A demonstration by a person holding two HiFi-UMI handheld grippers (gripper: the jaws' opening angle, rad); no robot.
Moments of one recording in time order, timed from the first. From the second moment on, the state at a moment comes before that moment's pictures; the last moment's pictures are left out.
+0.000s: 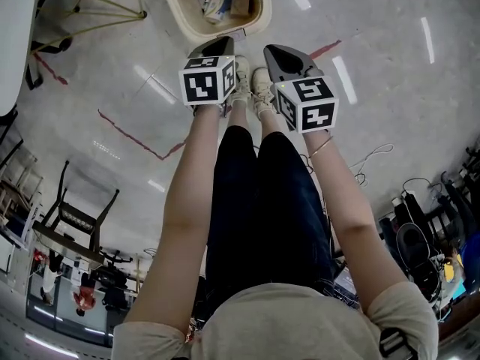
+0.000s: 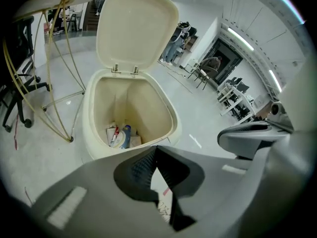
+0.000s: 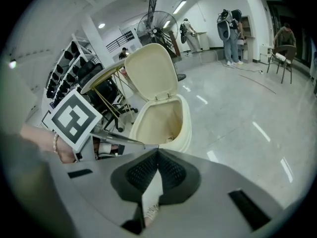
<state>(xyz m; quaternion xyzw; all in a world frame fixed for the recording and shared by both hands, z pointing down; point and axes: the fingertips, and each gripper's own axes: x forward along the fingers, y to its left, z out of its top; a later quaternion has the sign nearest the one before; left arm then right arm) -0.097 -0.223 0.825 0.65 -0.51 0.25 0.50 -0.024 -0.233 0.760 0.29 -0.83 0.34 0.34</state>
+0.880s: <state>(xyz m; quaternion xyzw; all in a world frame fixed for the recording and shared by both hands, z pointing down) -0.101 -0.245 0.630 0.74 -0.49 0.19 0.42 -0.020 -0.243 0.584 0.29 -0.86 0.26 0.32</state>
